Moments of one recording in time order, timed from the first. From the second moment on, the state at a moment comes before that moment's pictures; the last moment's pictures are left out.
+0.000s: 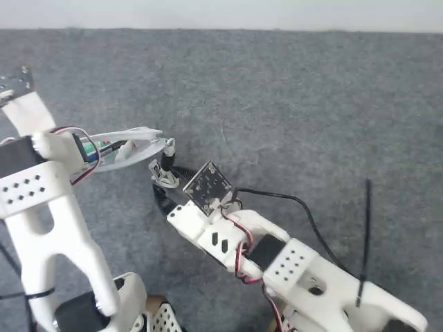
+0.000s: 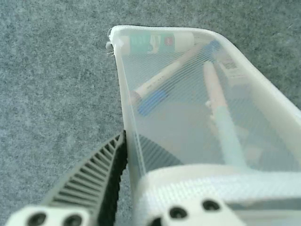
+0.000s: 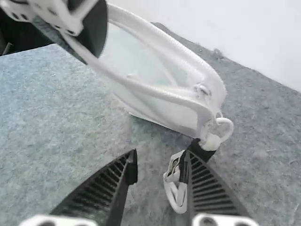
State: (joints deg) left arm -29.0 -23.3 14.0 91.5 8.0; right arm -54.9 -42.0 67.7 0.9 -0.7
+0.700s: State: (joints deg) left arm -29.0 -23.3 14.0 91.5 8.0; right arm -50.3 -19.9 62.9 -11.3 -0.7
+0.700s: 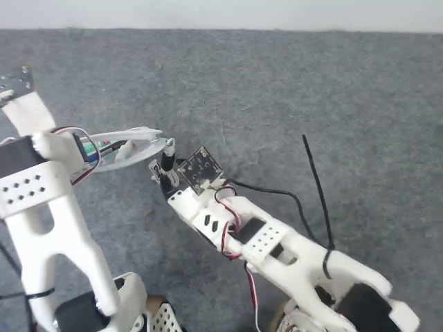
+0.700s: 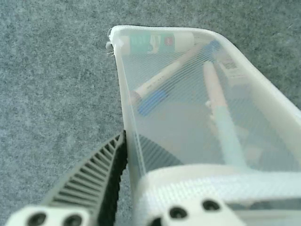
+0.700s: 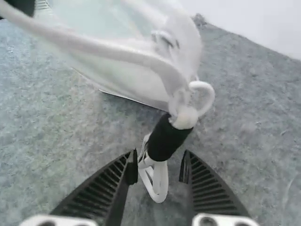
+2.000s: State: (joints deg) left arm -29.0 -23.9 15.5 90.0 8.0; right arm -47.7 -8.3 57.1 -22.8 -0.7
